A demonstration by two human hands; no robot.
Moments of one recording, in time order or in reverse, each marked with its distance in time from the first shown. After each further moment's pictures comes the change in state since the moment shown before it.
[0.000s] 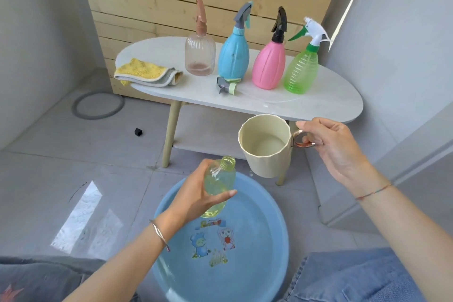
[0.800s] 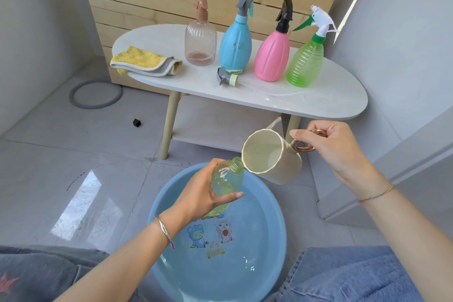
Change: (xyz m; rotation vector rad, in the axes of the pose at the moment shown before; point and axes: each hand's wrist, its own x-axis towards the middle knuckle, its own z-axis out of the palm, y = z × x) left_hand 0.002 -0.005 0.015 0.019 -0.078 0.062; right_hand -0.004 0.004 -0.002 -0.439 -0.004 0.002
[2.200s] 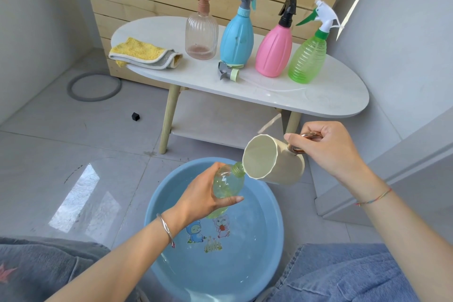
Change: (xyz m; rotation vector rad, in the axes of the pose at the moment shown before) left_hand -0.002 -0.018 0.014 -0.006 -0.050 -0.041; right_hand -0.010 -0.005 0.003 -0.236 -0.007 -0.062
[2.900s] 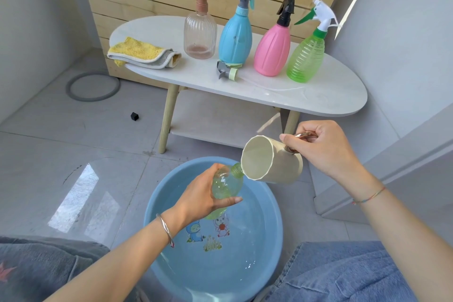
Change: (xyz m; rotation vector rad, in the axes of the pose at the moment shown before) left_hand -0.001 -0.002 0.001 0.029 -0.019 -0.030; right_hand -0.002 -0.004 0.003 -0.082 -0.032 -0.043
